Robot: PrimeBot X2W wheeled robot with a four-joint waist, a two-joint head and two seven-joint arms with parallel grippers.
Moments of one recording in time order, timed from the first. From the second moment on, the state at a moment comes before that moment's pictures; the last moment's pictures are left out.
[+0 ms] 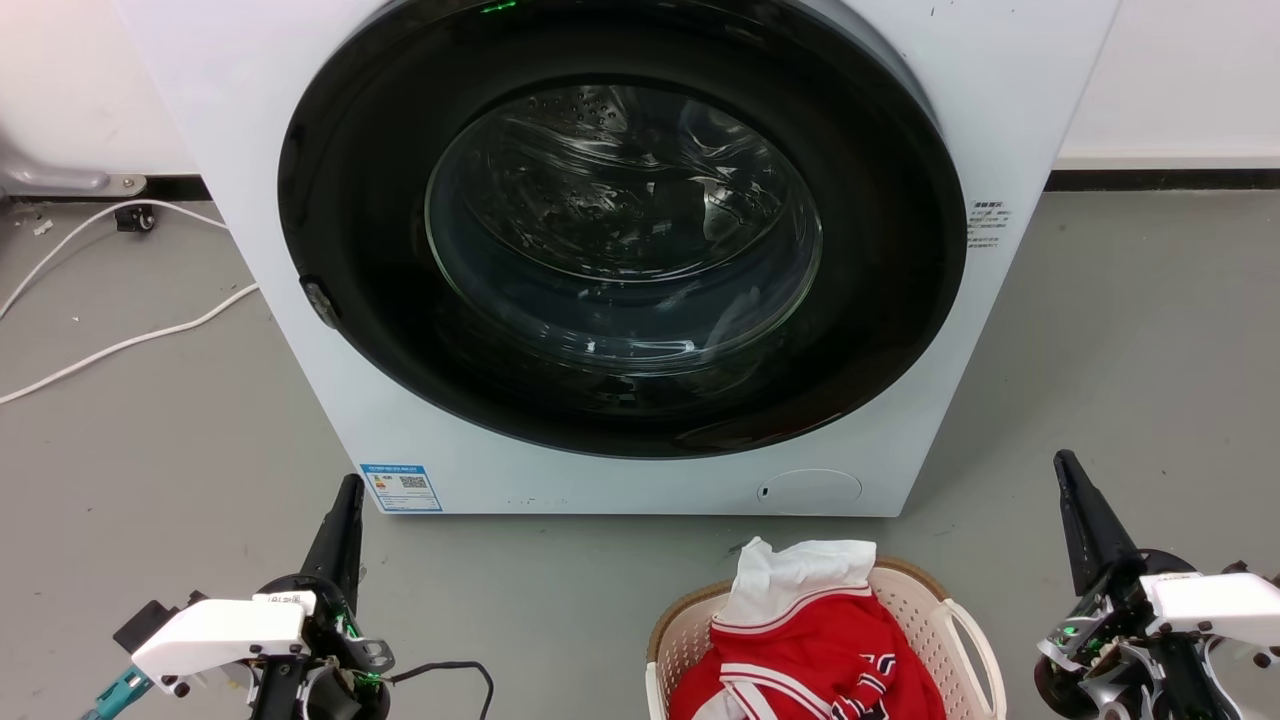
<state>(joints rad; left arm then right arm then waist) -0.11 0.05 0.11 0.25 -1.61 -0.13 0.11 -0.11 -0.05 -0.11 0.25 1.61 0.13 0.11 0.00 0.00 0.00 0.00</state>
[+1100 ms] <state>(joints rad) -0.07 0.04 0.09 0.21 -1.34 -0.11 0.04 -0.06 -0.05 -0.10 0.19 1.29 0.13 0.04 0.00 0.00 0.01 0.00</state>
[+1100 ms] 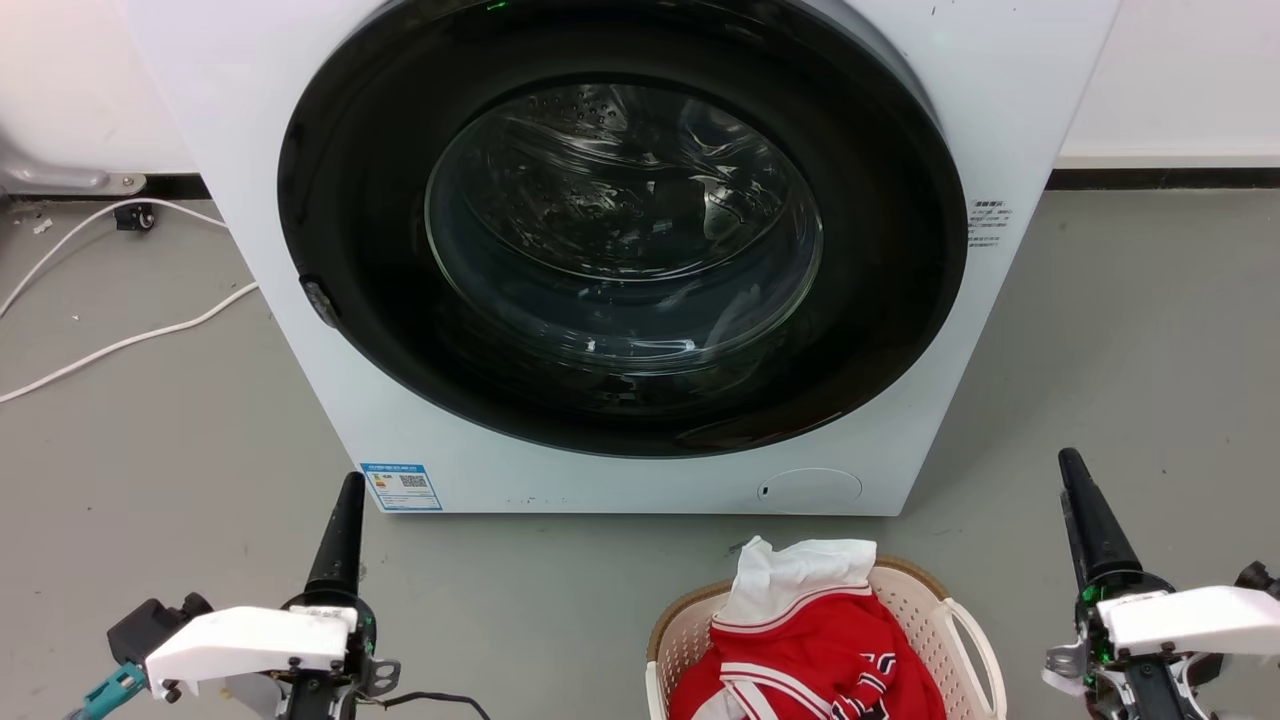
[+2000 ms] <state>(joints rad) -0.04 0.05 0.01 0.14 -0.85 -0.03 -0.07 0.01 -0.05 -0.05 0.08 0.71 0.13 -0.06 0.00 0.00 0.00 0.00</state>
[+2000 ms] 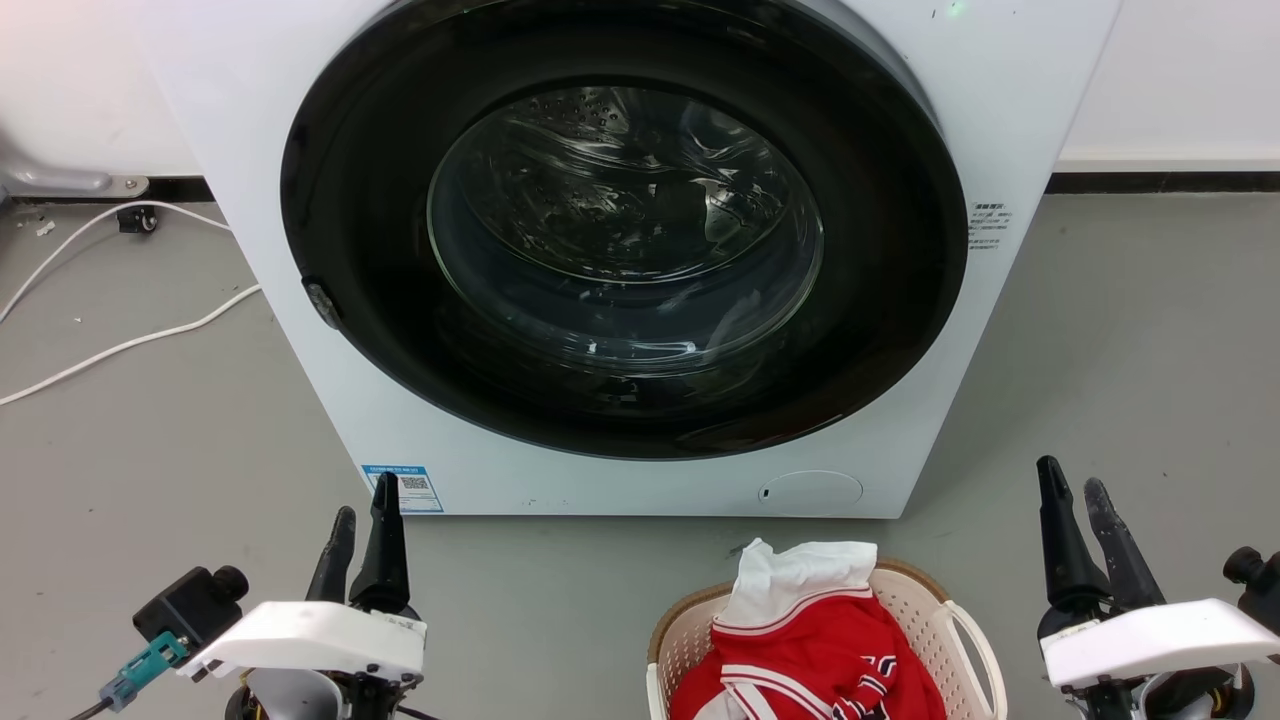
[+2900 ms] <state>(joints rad) -0.01 0.05 -0.03 0.12 -0.52 0.00 -0.15 0.05 -0.05 -0.05 0.01 0.38 0.13 -0.15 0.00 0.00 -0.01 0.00</state>
